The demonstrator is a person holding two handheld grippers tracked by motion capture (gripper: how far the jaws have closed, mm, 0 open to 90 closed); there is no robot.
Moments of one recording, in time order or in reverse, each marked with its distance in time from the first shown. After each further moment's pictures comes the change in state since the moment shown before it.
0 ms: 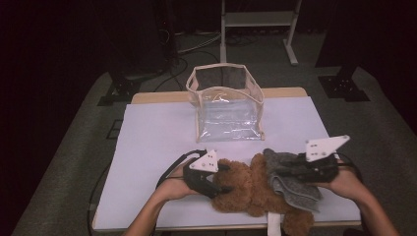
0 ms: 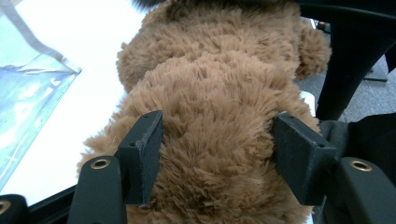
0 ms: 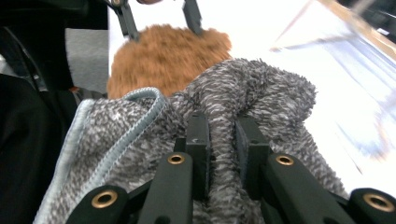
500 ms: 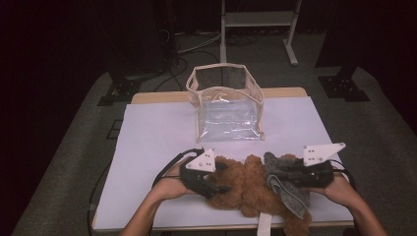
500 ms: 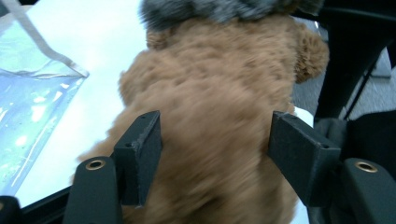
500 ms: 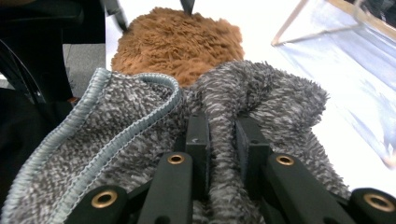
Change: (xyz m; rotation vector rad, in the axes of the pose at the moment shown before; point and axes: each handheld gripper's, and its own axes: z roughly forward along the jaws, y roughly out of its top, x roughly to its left) left arm -0.006 0.008 -0.011 0.012 0.001 0.033; right arm 0.002 -0.013 0.029 -0.045 0.017 0.048
